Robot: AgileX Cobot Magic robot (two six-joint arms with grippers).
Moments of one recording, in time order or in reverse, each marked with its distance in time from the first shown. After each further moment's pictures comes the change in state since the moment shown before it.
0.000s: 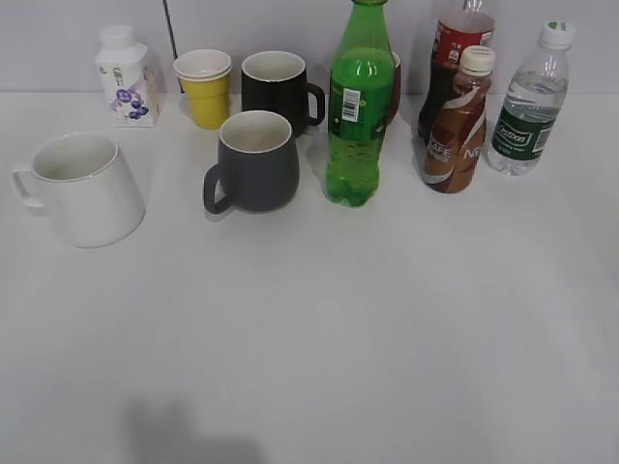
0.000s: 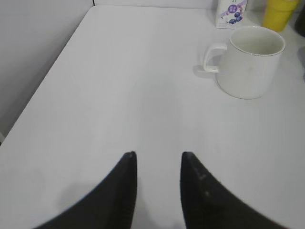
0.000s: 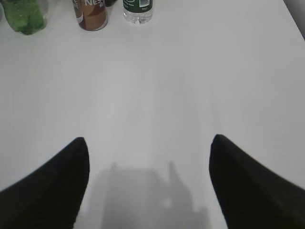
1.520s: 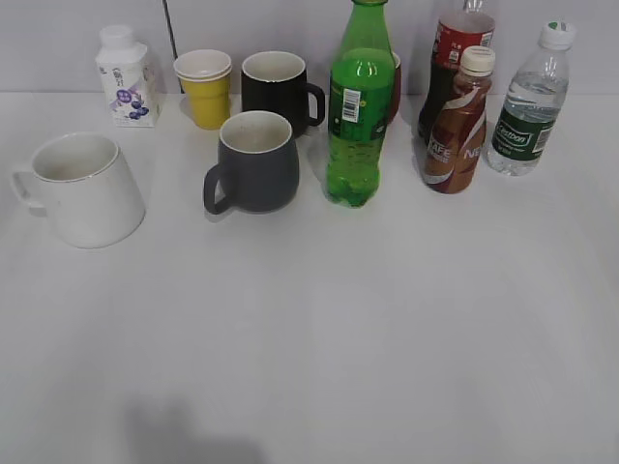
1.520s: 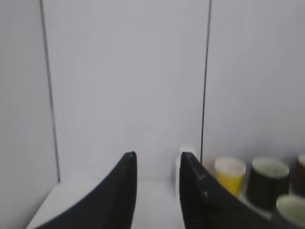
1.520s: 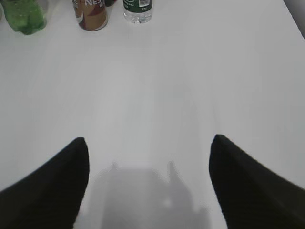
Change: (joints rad) left arm 0.000 0.144 -0.011 -0.006 -0.691 0.000; right arm 0.000 0.000 0.000 0.000 0.000 0.000
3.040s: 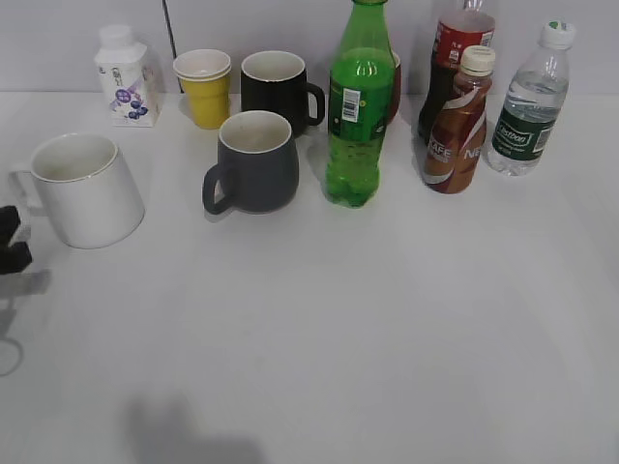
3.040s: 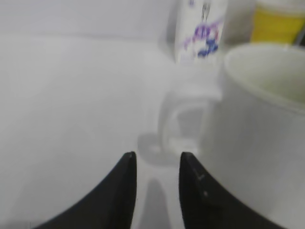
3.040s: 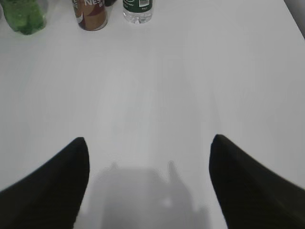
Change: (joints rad) left arm 0.091 1.637 0.300 -0.124 -1.576 0.114; right arm 0.000 0.000 0.000 0.000 0.000 0.000
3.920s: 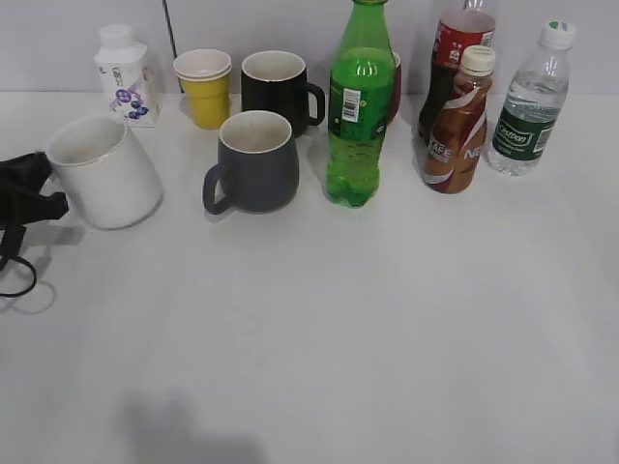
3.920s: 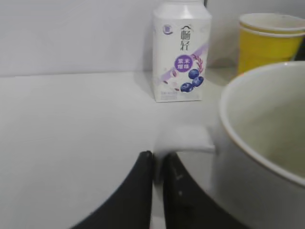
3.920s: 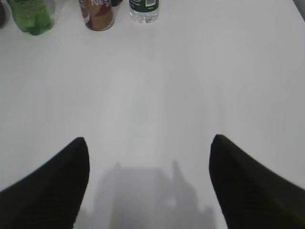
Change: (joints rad) left arm 0.002 0.121 -0.258 0.102 0.042 0.014; right arm 0.000 0.000 0.000 0.031 0.000 0.000
